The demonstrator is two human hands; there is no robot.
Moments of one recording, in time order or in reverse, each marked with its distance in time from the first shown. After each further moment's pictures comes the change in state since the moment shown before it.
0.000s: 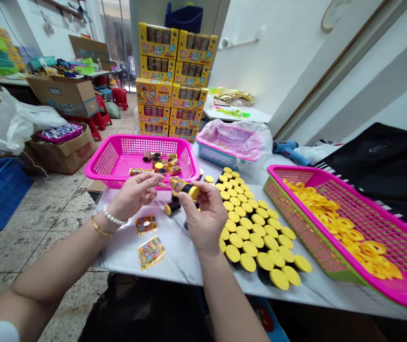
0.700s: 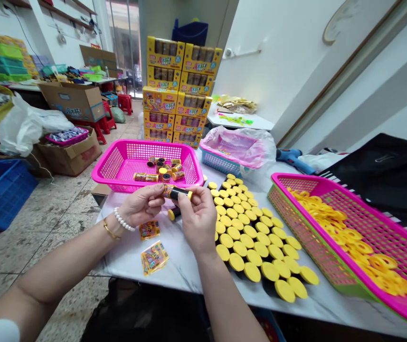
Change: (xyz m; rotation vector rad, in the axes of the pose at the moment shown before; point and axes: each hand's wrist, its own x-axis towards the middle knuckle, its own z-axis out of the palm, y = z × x) left_hand 0.005 -0.002 0.002 -0.455 -0.111 -0.290; right_hand 0.000 -0.006 0.016 0.156 -0.115 0.347
